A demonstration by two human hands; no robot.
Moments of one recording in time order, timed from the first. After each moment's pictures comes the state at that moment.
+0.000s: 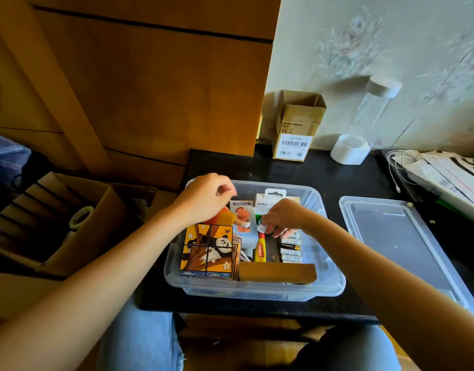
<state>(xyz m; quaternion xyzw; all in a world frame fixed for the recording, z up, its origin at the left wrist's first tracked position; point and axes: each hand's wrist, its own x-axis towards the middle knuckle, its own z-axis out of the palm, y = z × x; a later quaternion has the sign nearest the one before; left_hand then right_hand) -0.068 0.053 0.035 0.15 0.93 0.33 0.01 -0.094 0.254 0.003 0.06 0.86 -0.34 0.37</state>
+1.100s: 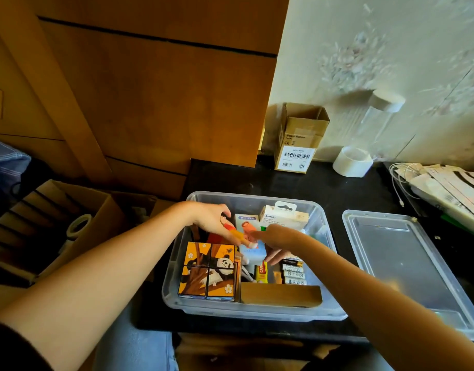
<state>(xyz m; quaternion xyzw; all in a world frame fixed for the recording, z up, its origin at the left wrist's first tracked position) -0.119 0.053 0.005 0.11 0.91 0.17 0.36 -0.102 0.235 -0.034 0.11 0.85 -0.32 0.39</state>
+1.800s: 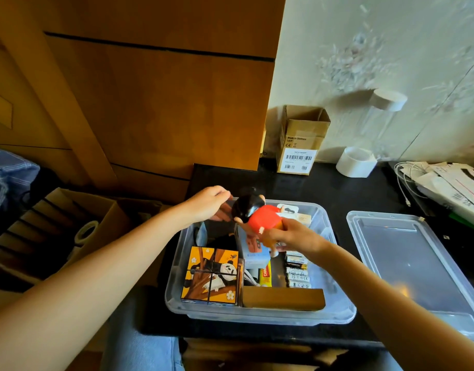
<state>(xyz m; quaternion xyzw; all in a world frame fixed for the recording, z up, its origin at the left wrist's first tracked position) -0.115 0.048 0.016 0.00 0.83 0.51 0.20 -0.074 0.266 -0.001 -0.05 0.78 -0.56 0.29</state>
